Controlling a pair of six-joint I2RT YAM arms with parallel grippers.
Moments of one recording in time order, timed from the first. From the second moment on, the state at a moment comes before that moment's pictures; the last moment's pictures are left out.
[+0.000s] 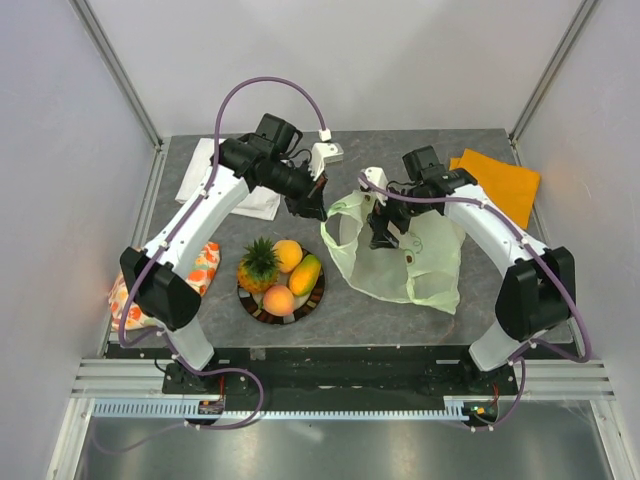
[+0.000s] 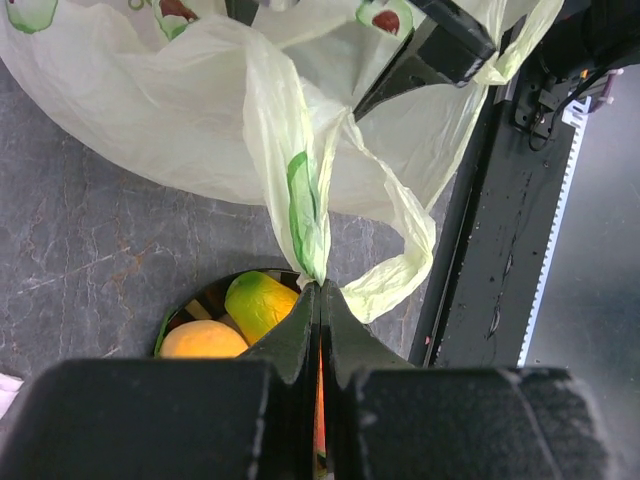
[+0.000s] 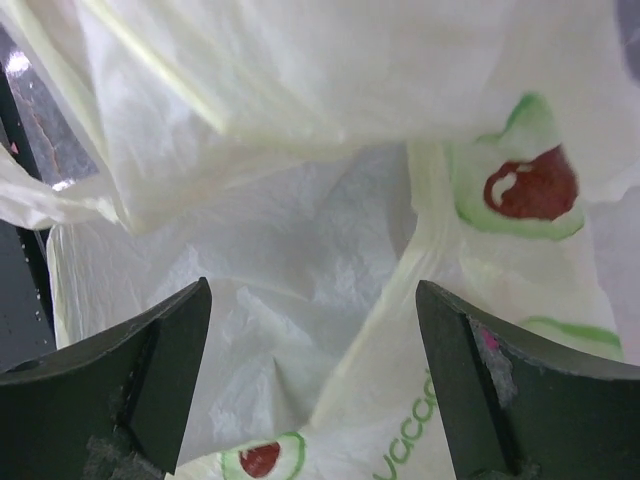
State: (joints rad) left arm -0.52 1.73 1.83 -1.10 0.71 0.43; right arm 0.36 1.62 1.37 -0.83 -0.65 -0.70
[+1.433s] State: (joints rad) left arm -0.43 1.76 1.81 -0.99 0.99 0.21; right arm 0.36 1.92 1.27 -0.31 -0.13 -0.61
